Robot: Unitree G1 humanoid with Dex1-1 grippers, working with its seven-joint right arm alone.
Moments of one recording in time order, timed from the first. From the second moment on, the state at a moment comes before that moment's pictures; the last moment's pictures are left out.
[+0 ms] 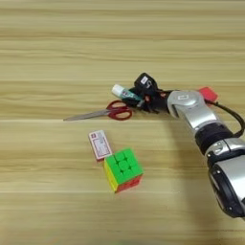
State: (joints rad) arm -0.74 -0.23 0.15 1.01 -0.10 -0.07 0.73
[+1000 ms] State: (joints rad) arm -0.70 -0.27 0.11 0.62 -0.04 0.02 0.82
